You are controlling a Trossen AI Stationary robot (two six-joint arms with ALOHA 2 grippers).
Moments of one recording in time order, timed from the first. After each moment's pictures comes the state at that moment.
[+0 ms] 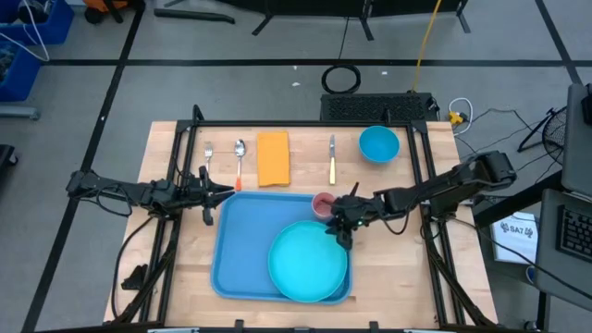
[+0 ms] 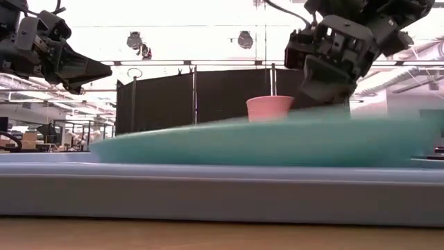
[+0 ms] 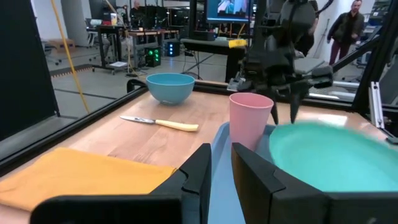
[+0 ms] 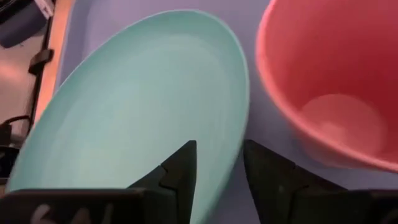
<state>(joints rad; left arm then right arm) -0.19 0.16 0.01 0.10 -0.38 -0.10 0.17 1.45 0.64 0.09 -0.01 0.55</state>
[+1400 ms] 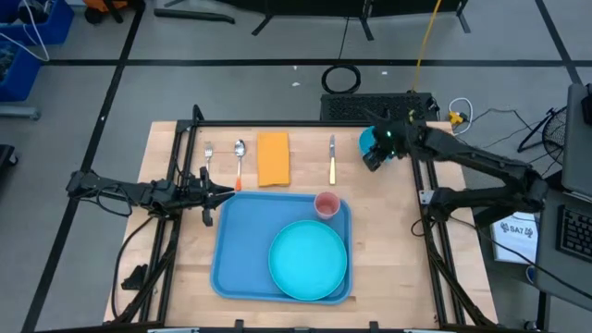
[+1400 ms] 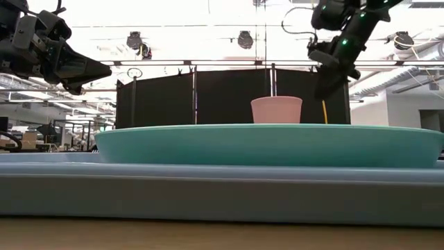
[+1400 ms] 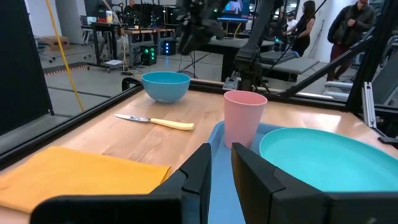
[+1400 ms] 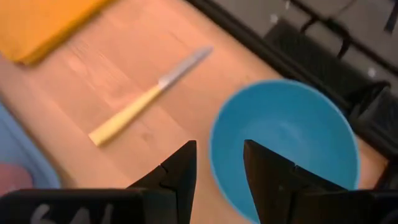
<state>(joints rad) -0.19 0.16 0.01 0.10 -0.37 -0.11 -0.57 1.10 0.89 -0.74 0.16 0.19</state>
